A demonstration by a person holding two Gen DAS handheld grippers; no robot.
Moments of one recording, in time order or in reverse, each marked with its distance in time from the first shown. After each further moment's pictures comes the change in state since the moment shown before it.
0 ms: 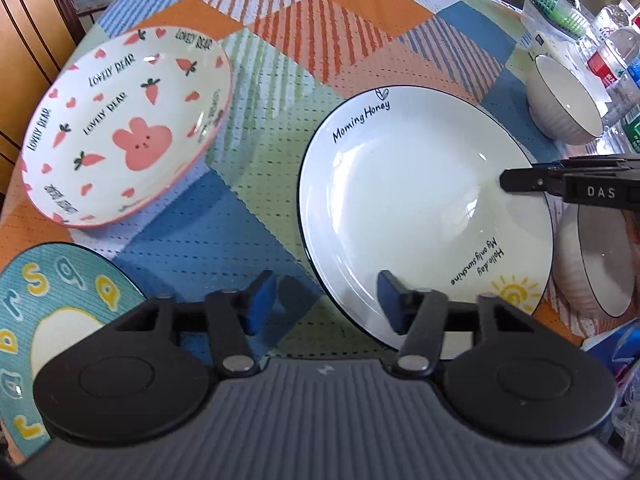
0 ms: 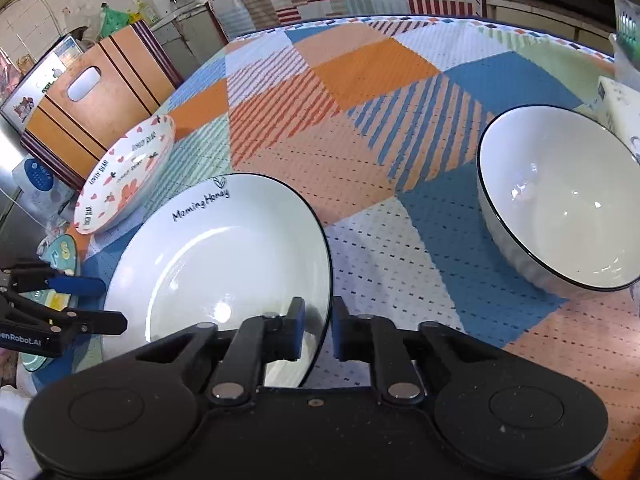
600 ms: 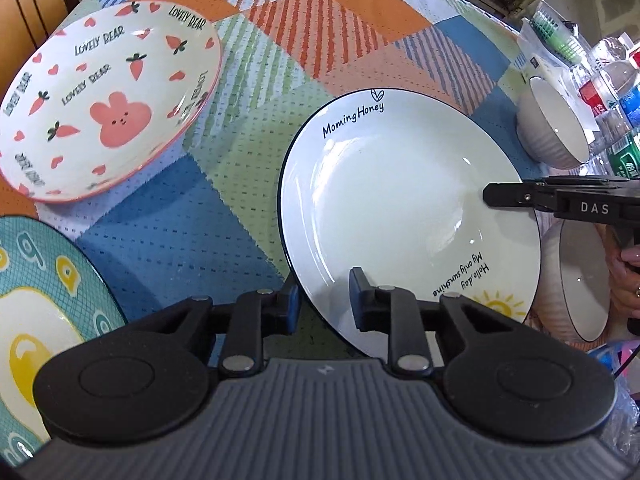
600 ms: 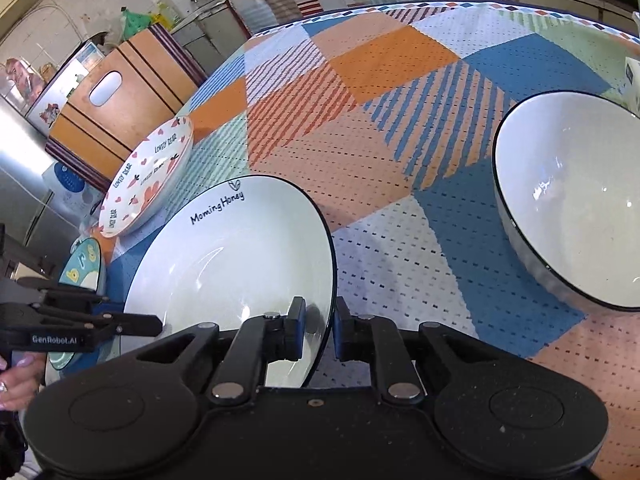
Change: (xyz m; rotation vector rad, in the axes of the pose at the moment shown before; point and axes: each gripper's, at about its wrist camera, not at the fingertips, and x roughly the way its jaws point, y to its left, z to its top) left arm 0.008 0.004 0.002 -0.081 -0.014 -0.088; right arm 0.000 -0.013 0.006 -0.004 0.023 0.105
